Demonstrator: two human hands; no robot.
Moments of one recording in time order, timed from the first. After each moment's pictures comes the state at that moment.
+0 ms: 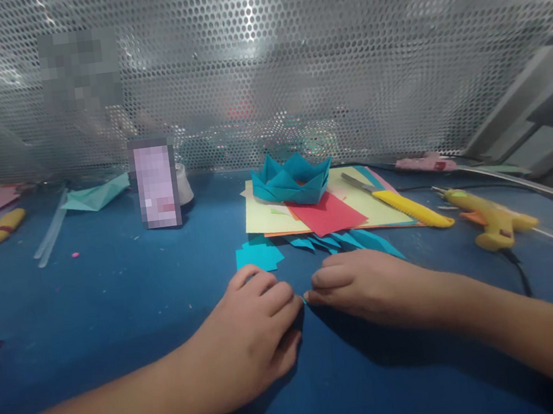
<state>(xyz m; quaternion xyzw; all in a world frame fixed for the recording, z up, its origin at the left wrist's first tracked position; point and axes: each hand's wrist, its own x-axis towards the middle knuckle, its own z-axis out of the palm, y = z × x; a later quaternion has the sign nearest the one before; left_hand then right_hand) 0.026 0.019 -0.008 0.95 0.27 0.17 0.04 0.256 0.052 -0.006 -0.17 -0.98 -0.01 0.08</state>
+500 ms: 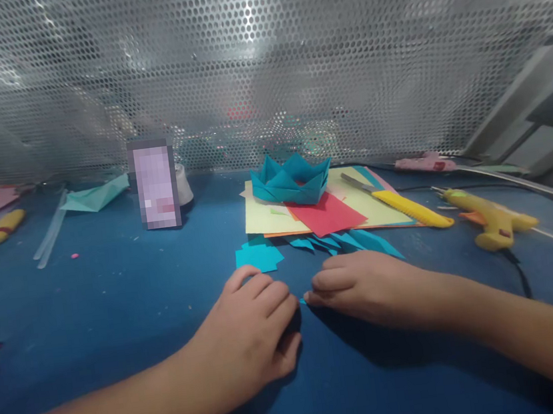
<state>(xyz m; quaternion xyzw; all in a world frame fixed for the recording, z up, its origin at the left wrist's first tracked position) 0.026 0.021 -0.013 0.94 0.28 0.22 0.01 0.258 0.051 -0.007 -0.16 -0.98 -0.02 0.09</state>
